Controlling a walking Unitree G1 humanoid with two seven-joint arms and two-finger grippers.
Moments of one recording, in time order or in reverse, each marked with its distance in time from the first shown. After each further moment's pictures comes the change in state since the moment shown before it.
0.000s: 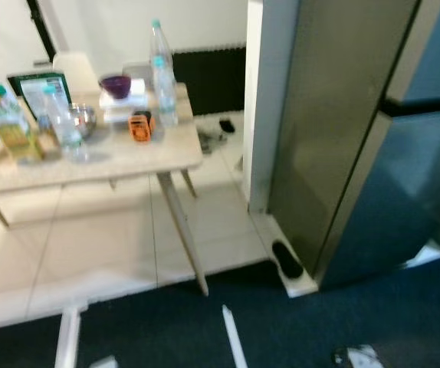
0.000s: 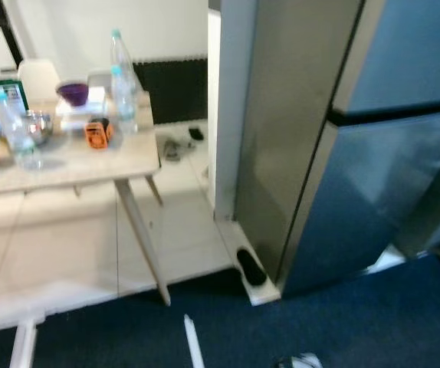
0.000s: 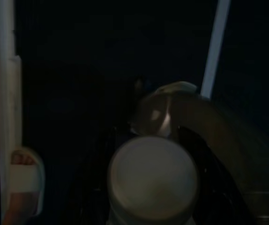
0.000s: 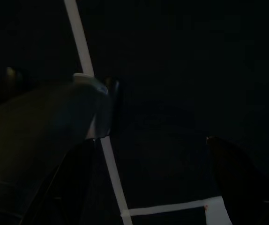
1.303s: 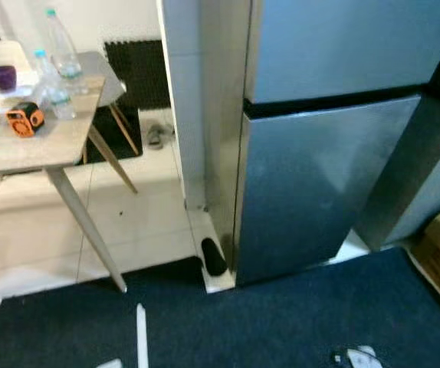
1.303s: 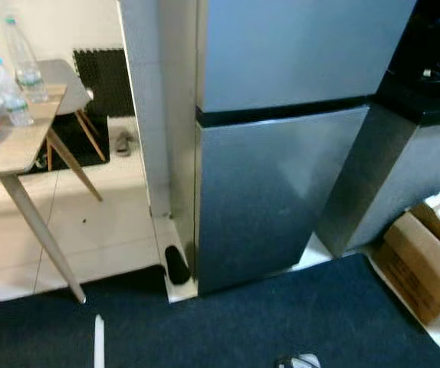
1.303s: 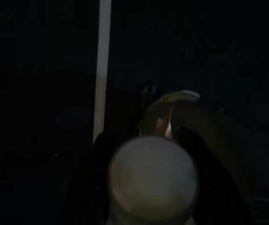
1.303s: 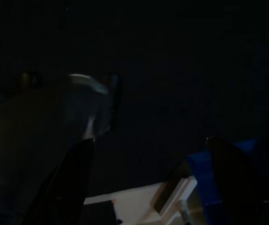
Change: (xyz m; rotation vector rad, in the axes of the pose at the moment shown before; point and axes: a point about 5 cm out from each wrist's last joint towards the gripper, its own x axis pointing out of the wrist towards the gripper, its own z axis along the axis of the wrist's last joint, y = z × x) left arm 0.001 -0.006 0.004 0.023 -0.019 -0.022; right arm 0.000 0.002 0.005 -0.006 -0.017 0.014
